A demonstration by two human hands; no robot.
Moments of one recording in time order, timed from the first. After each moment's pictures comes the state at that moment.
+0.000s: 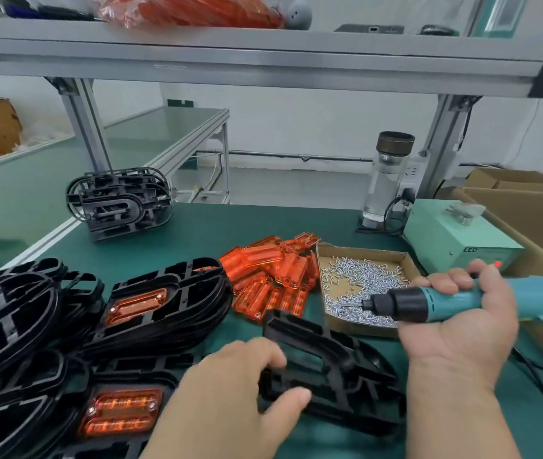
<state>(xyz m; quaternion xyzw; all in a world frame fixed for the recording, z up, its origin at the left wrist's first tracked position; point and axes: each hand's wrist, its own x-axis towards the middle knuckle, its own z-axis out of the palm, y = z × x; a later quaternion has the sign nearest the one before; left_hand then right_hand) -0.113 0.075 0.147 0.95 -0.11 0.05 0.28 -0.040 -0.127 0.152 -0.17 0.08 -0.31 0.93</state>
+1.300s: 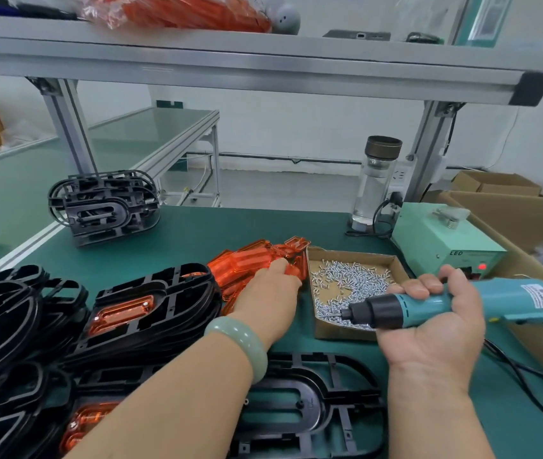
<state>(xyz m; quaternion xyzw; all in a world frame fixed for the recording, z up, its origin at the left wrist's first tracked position) 0.031 0.028 0.115 0.97 -0.16 0.02 0.17 -0.037 -0.122 0.148 -0.18 0.09 -0.29 0.94</state>
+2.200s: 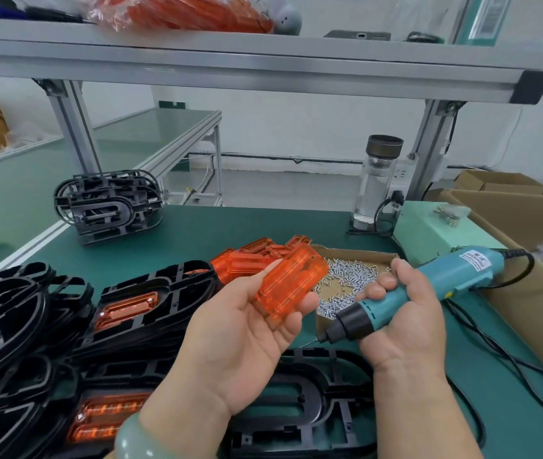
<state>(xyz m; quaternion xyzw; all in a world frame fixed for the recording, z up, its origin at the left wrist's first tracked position) -0.063 0.054 0.171 0.37 0.02 -0.15 0.92 -0.031 -0.107 0.142 -0.26 0.13 -0.19 0.94</state>
